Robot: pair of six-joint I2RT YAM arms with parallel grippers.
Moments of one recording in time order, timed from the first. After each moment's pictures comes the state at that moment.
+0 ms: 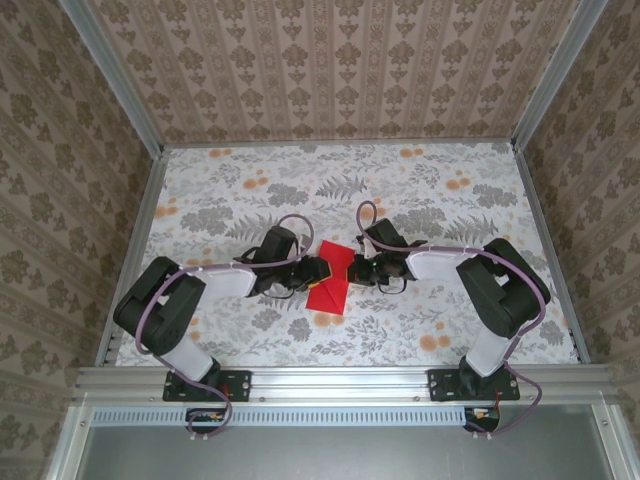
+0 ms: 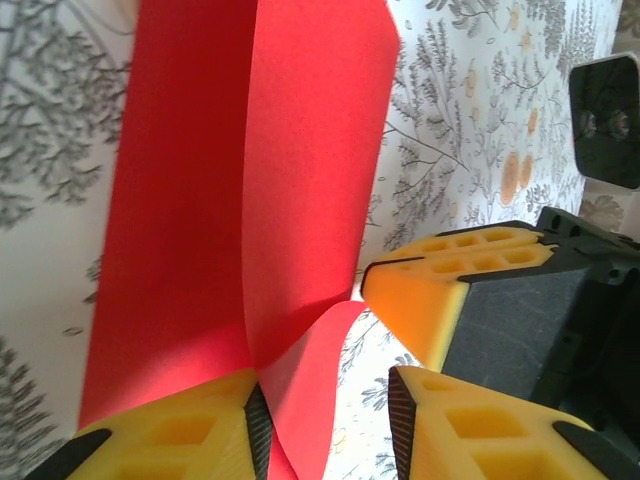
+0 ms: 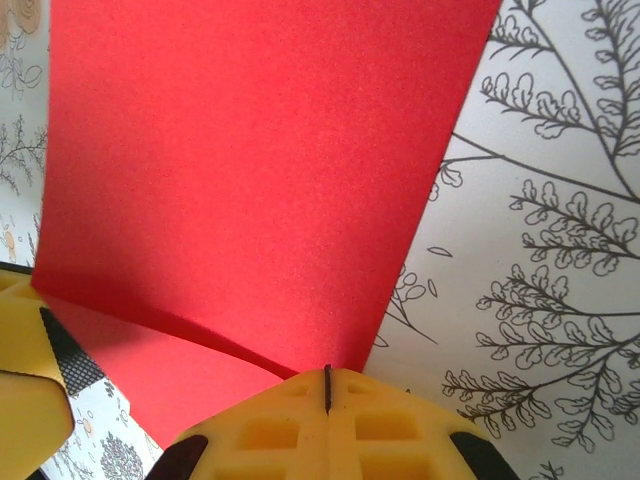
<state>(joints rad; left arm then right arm) -0.66 1.60 0.65 0.15 0.52 -0.95 0.55 1.73 0.83 -0.13 -0.40 0.66</state>
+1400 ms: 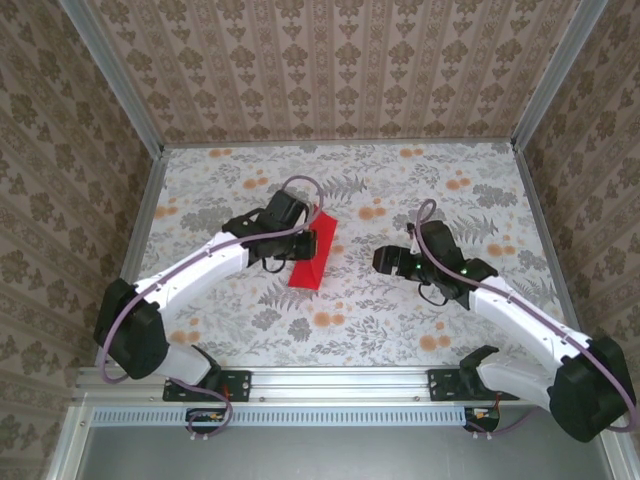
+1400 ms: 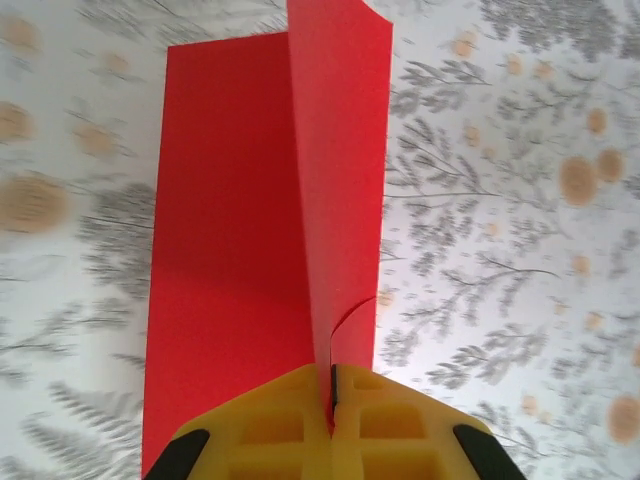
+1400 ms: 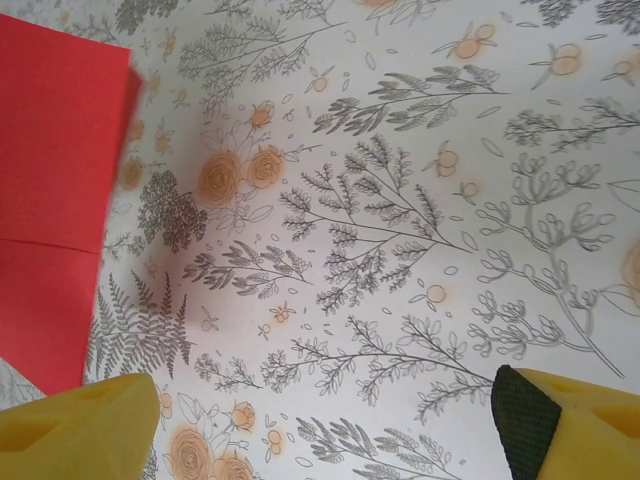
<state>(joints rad) -0.74 1.44 1.14 -0.68 0.06 -0.51 0.45 1.07 0.67 -0.39 -0.11 0.62</state>
